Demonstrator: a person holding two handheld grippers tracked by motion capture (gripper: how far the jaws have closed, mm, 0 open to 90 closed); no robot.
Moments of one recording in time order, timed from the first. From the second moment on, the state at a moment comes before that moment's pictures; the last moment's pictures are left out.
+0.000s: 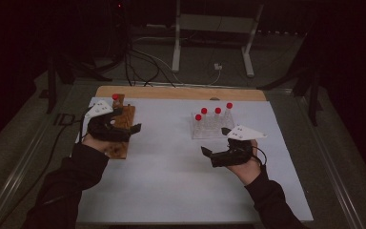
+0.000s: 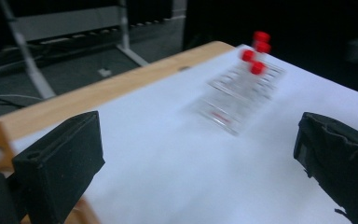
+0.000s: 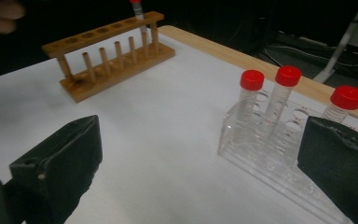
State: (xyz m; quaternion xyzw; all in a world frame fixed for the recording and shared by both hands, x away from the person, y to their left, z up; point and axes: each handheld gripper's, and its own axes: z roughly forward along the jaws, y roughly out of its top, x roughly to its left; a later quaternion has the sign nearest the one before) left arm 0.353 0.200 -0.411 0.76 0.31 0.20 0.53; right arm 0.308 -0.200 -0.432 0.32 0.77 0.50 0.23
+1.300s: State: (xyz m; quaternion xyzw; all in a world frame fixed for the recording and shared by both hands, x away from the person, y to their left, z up) left arm 0.274 0.156 -0.473 0.81 0.23 0.13 0.52; right arm 0.392 -0.172 -0.467 0.38 0.78 0.44 0.24
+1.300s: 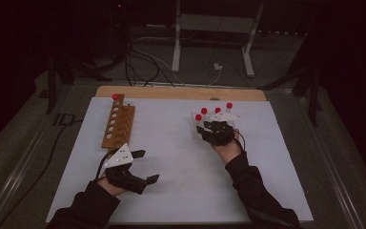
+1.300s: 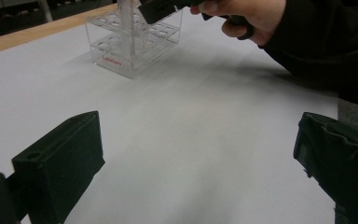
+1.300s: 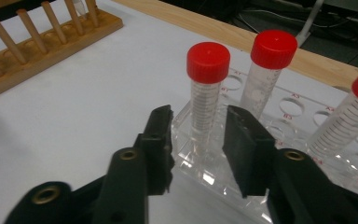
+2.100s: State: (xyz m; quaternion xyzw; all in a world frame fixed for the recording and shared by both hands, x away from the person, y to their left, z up) left arm 0.276 0.156 -0.476 0.81 0.23 0.12 0.52; right arm 0.413 -0.160 -0.477 0.39 0.78 0.42 0.24
